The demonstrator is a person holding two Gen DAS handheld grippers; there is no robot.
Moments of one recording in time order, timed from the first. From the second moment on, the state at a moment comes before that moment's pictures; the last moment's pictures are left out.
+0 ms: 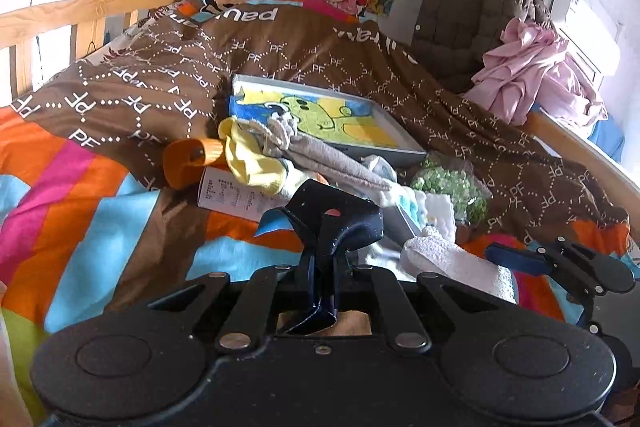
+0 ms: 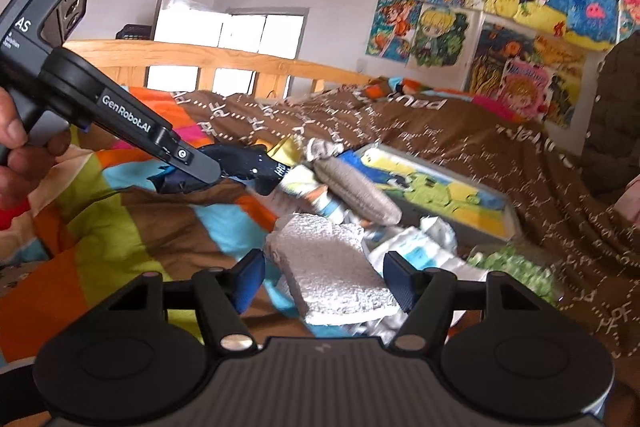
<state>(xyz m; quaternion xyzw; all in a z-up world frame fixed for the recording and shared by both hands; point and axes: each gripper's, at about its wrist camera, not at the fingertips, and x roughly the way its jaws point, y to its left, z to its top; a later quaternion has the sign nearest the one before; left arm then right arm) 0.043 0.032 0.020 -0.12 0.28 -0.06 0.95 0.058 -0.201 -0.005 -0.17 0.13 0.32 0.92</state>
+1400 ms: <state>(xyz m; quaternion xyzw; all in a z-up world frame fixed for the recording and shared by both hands) 0.374 0.050 0.064 -0.06 0.31 -0.02 0.95 0.376 -0.149 0.040 -0.11 0.14 0.26 0.95</state>
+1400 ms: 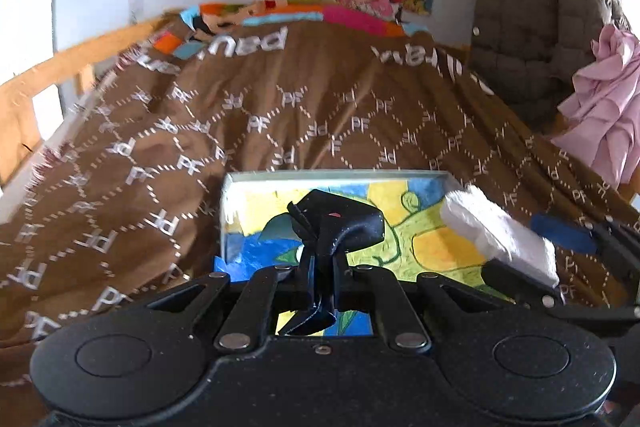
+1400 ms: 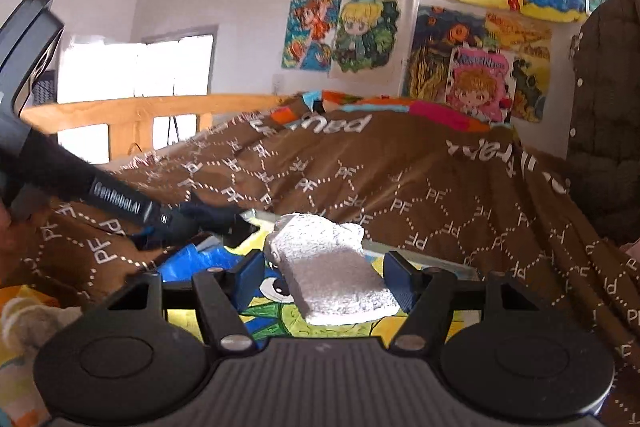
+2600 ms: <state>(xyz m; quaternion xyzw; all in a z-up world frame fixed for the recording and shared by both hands) 0.431 0.094 -0.026 -0.09 0.40 -0.06 0.91 0.430 -0.084 -0.024 -0.17 0.28 0.23 0.92</state>
